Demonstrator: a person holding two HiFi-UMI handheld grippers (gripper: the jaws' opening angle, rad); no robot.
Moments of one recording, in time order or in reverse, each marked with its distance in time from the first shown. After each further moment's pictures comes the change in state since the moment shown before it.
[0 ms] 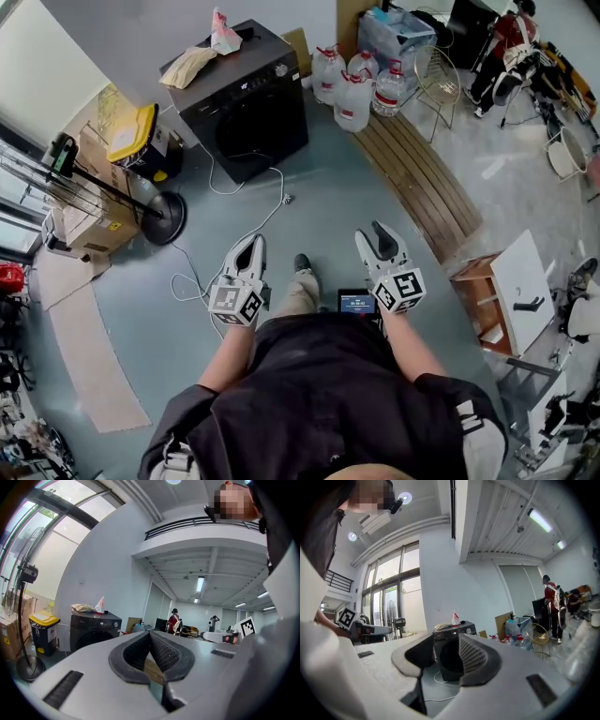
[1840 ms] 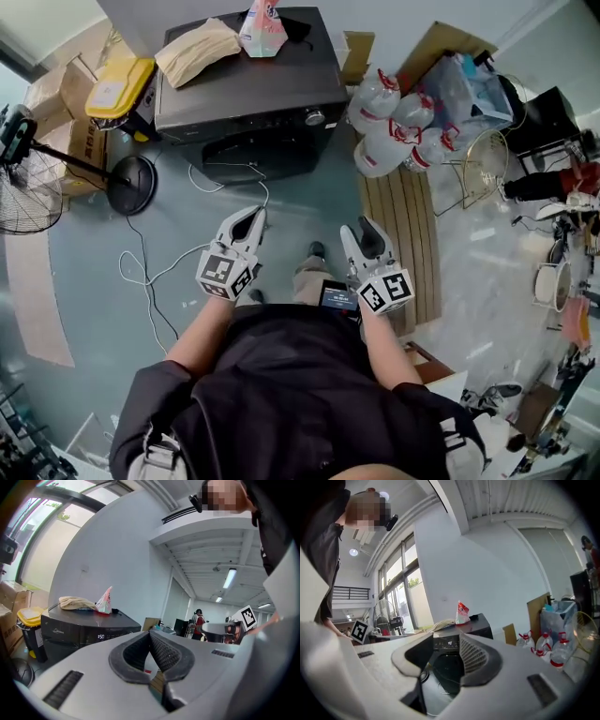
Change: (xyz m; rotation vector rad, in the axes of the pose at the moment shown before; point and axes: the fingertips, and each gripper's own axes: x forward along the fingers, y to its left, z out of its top) left arm 0.436 0.219 0.030 -0.053 0.013 0.174; right arm 0.469 -0.219 0.042 0.049 0.147 0.348
